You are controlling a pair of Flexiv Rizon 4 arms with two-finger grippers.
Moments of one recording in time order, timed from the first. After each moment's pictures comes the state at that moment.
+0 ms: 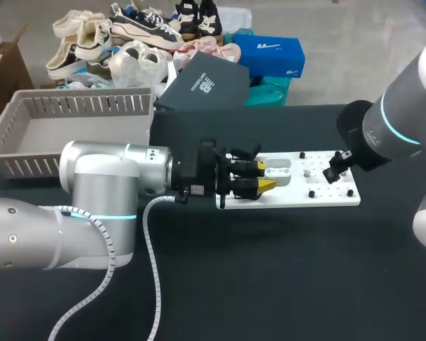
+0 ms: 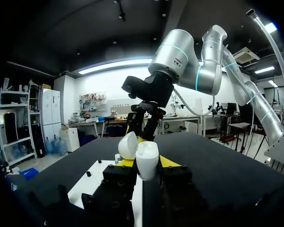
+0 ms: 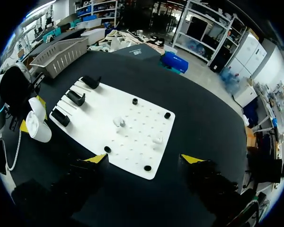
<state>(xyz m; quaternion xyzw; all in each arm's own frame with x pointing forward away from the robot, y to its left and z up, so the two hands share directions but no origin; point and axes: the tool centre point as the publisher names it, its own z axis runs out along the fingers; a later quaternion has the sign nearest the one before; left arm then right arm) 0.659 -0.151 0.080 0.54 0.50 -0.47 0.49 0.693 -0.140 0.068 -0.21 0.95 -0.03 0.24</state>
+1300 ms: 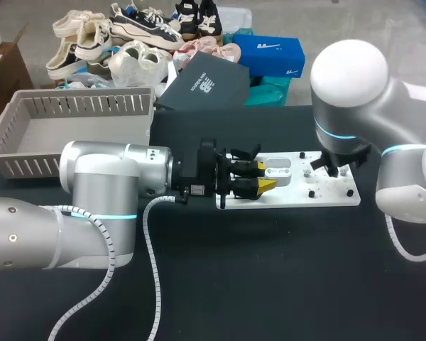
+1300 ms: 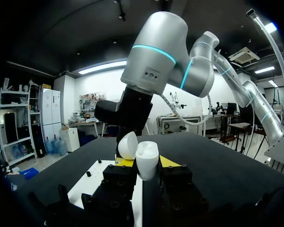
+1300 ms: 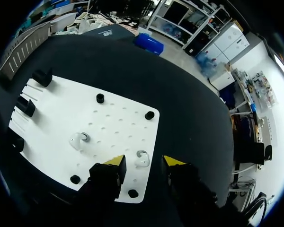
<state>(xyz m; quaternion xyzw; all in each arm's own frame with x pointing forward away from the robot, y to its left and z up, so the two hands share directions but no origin) 0.659 -0.151 0.080 0.54 0.50 -0.47 0.49 0.740 -0.155 0.025 -0.14 0.96 -0.16 0.19</state>
